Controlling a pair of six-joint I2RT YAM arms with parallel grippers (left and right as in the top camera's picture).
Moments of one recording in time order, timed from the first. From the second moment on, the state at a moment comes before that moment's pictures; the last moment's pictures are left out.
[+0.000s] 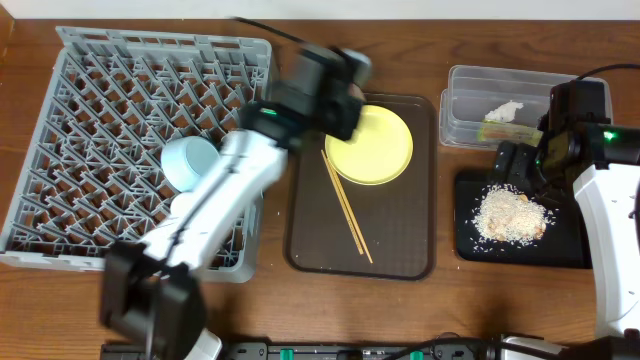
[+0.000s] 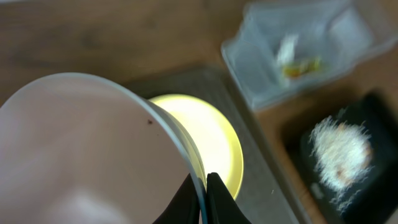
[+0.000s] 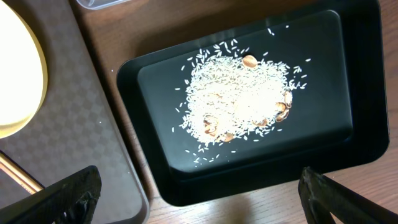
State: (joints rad) left arm -0.43 1.71 1.46 -0.51 0.33 -0.14; right arm -0.09 1.45 1.33 -1.23 0.04 0.30
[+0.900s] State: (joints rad) left arm 0.30 1.97 1.46 -0.49 1.30 -0.23; right arm -0.09 1.45 1.33 -1.23 0.04 0.30
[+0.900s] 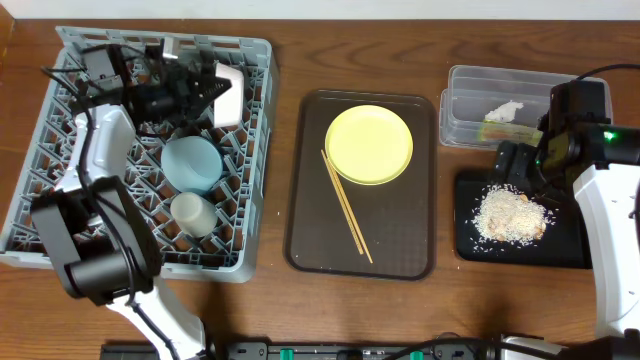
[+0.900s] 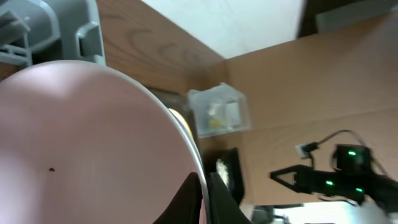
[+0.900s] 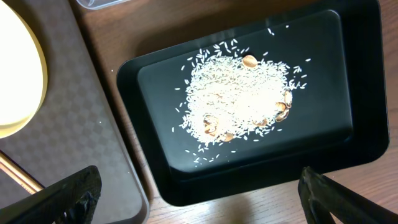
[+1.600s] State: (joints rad) left arm 0.46 2.08 1.47 -0.50 1.21 -0.25; right arm -0.09 1.45 1.33 -1.25 0.04 0.30
